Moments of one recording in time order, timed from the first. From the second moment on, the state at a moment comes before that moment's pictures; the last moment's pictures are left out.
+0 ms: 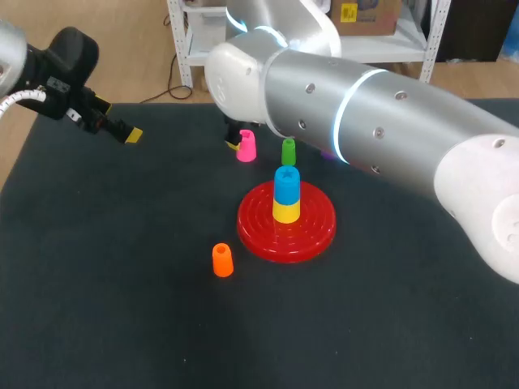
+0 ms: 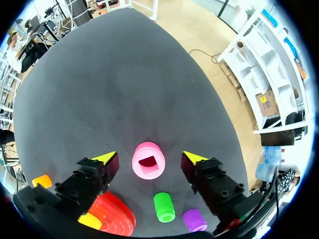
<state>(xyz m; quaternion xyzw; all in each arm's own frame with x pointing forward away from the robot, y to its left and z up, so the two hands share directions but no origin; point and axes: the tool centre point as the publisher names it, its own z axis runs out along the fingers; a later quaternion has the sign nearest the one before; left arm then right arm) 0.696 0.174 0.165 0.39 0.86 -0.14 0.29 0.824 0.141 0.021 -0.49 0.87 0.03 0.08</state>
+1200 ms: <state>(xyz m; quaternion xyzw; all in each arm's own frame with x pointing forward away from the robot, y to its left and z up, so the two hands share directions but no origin) 0.696 0.174 0.165 0.39 0.86 -0.14 0.29 0.821 0.128 0.102 -0.54 0.84 -0.03 0.07</state>
